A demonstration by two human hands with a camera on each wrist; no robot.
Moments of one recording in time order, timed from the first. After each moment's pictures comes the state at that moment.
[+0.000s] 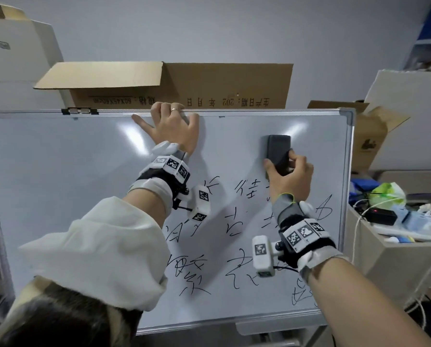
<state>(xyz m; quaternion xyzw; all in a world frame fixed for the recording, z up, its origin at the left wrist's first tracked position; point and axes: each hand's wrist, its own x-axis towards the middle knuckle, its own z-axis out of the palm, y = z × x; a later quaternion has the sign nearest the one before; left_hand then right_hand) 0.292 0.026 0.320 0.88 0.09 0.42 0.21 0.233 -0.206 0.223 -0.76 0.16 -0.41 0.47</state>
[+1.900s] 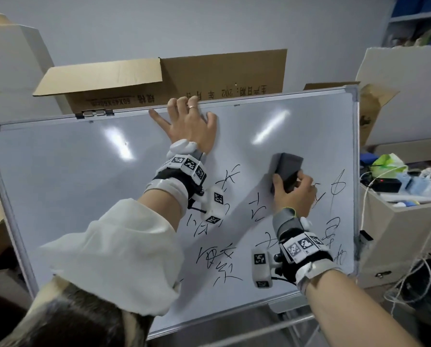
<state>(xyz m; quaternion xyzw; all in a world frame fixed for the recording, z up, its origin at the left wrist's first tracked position) 0.270 0.051 0.311 0.88 0.00 0.44 0.17 0.186 -0.139 0.157 -0.72 0.27 -0.40 0.50</state>
